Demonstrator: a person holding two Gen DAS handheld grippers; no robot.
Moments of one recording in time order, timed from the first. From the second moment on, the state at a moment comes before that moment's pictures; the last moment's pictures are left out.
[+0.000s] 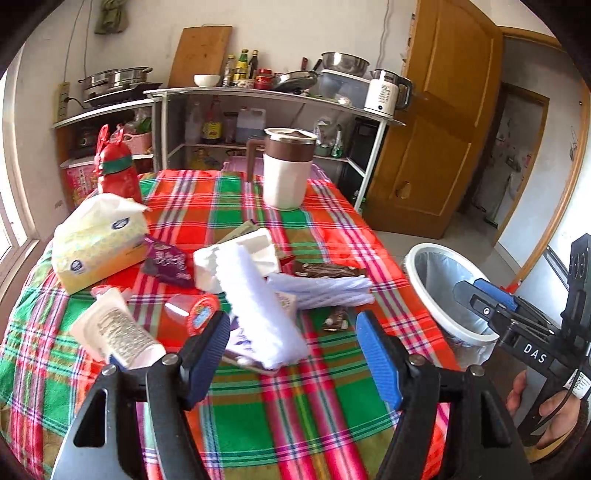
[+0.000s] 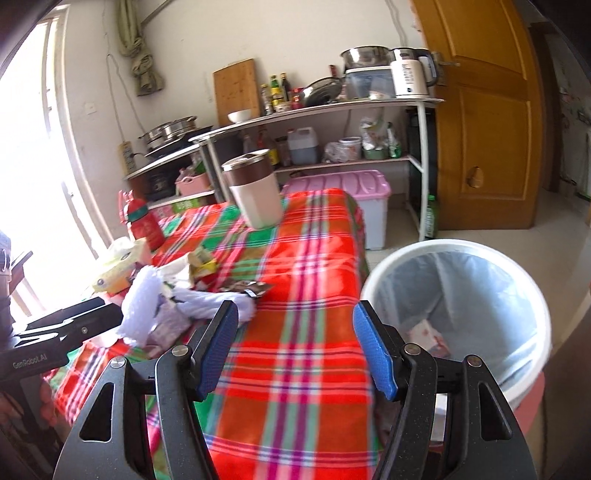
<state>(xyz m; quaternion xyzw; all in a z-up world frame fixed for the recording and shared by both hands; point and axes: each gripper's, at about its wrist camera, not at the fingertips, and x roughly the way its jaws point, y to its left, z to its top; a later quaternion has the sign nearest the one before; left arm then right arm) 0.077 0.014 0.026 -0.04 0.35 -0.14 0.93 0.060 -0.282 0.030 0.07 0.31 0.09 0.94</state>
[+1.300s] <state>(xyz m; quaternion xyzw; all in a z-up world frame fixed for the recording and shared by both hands) 0.108 0.134 -0.029 -0.17 0.41 -0.02 0.90 0.116 -0.119 -0.004 -0.02 0.36 0.22 0.91</state>
